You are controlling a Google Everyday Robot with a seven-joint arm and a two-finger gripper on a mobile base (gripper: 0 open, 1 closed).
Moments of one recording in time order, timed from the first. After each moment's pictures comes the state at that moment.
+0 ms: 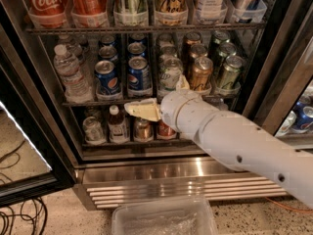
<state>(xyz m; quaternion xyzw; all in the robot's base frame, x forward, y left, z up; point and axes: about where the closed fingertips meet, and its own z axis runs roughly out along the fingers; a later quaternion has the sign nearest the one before) 0.573 -0.013 0.862 -0.25 0.74 0.13 0.61</state>
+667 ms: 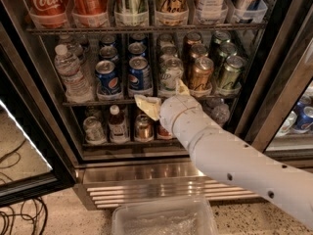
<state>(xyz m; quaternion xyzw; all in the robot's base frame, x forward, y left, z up) 0.576 -0.020 0.862 -0.20 0.73 0.10 0.65</state>
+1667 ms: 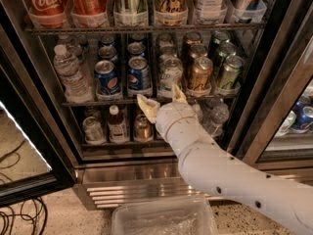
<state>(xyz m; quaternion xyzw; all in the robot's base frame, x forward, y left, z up) 0.575 -0.019 0.851 -0.16 0.71 0.09 0.68</state>
